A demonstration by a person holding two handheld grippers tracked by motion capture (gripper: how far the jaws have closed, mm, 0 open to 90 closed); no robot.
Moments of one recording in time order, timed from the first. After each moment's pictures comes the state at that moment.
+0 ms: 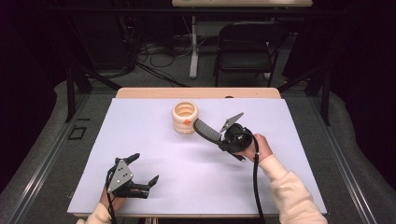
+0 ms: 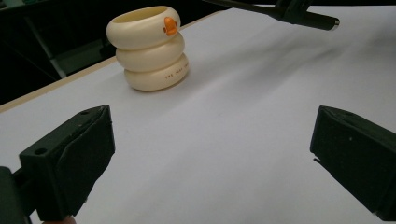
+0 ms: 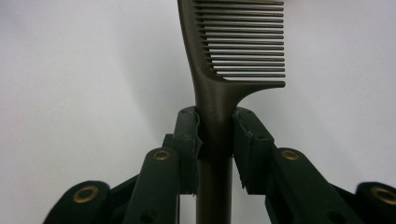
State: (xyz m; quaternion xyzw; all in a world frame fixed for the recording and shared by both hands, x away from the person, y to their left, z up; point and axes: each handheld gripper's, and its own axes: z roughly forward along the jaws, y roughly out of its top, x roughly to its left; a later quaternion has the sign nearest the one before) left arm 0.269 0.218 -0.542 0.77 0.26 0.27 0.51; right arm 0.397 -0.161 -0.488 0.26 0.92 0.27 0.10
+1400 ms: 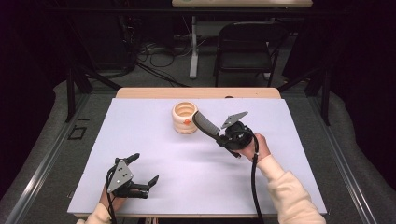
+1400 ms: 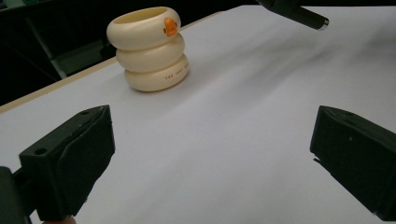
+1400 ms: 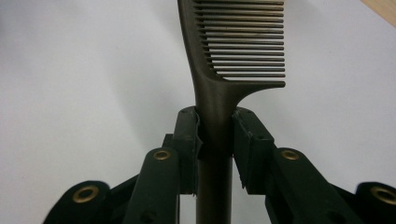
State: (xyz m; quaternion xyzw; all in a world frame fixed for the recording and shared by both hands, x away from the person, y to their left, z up) left arm 0.269 0.218 -0.542 0.77 0.26 0.27 0.51; right arm 0.398 -0.162 -0.483 0.27 0.90 0.33 0.13
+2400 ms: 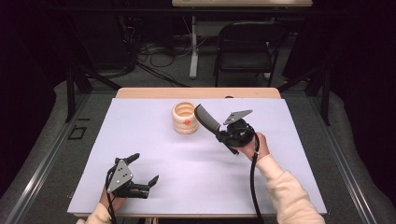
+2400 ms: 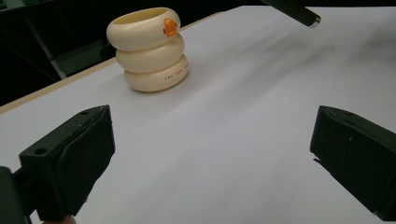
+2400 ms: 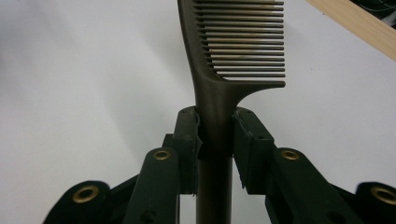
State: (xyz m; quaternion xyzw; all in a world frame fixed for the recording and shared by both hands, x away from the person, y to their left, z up) left arm 0.269 0.218 -0.542 0.77 0.26 0.27 0.51; right arm 0.400 -0.166 -0.478 0.29 0.87 0.36 0.14
